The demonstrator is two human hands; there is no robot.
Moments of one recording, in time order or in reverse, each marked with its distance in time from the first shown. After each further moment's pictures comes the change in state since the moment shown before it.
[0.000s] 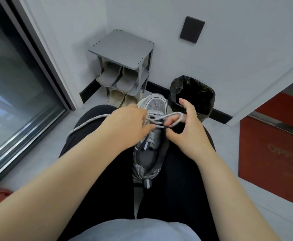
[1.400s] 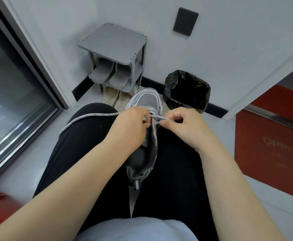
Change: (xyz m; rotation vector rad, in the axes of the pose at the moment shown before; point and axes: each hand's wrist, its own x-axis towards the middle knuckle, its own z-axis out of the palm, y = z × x) left_hand 0.011 0.015 0.031 -0.283 0.052 -0.115; right_hand 0.015 -0.004 -0.017 -0.033 -0.111 0.134
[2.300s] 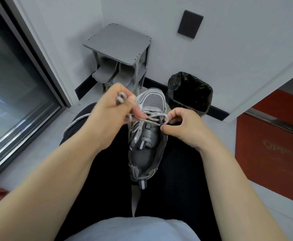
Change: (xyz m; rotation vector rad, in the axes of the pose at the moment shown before) left_hand -0.020 -0.007 -0.049 -0.991 0.102 -0.116; right_hand 0.005 0.002 0.007 0.024 -0.035 0.059
